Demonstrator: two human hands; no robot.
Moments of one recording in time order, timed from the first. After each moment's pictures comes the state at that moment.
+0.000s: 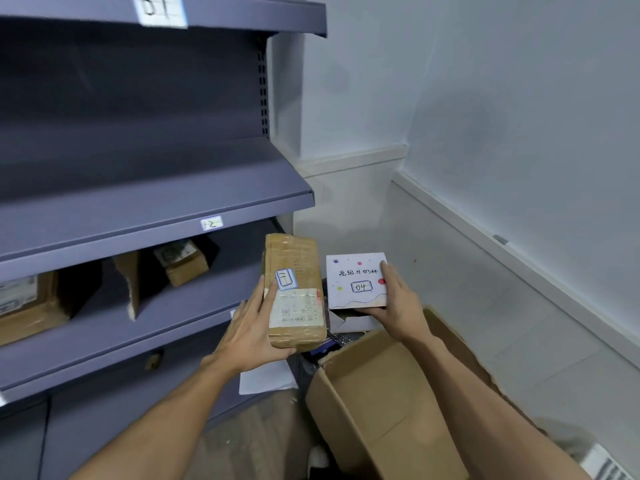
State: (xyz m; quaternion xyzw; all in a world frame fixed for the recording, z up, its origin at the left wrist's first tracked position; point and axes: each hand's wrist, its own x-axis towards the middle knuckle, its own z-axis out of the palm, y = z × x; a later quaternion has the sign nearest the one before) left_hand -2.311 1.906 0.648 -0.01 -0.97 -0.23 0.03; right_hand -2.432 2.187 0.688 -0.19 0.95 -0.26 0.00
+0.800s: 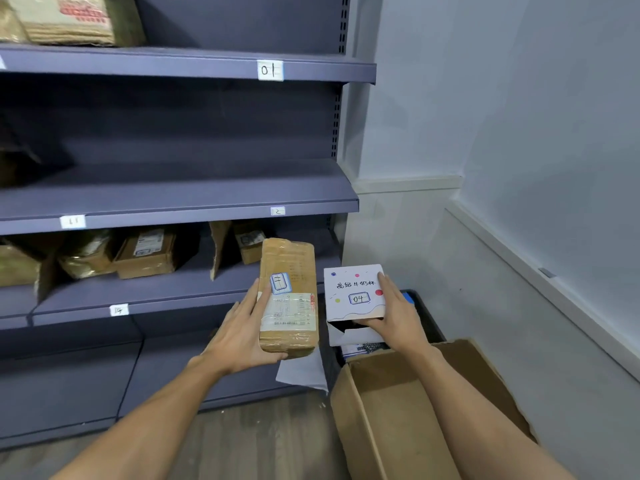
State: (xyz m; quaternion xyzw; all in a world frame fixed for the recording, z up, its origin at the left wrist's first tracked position) left_hand -2.161 1.943 0.698 0.11 -0.98 -0.17 0.09; right_hand -2.358 2.195 0.719 -0.33 0.90 -0.28 0.04
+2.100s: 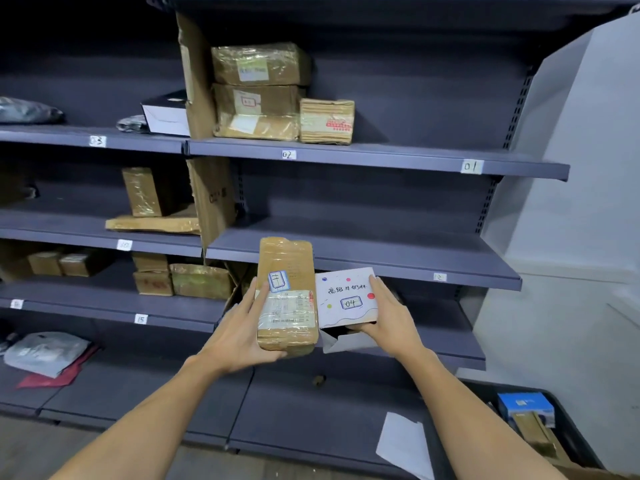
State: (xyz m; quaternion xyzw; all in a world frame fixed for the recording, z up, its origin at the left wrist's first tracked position) left_hand -1.892 1.747 0.802 0.24 -0.94 -0.11 0.20; right_hand -2.150 1.919 0.815 -0.51 0.80 -0.32 0.00
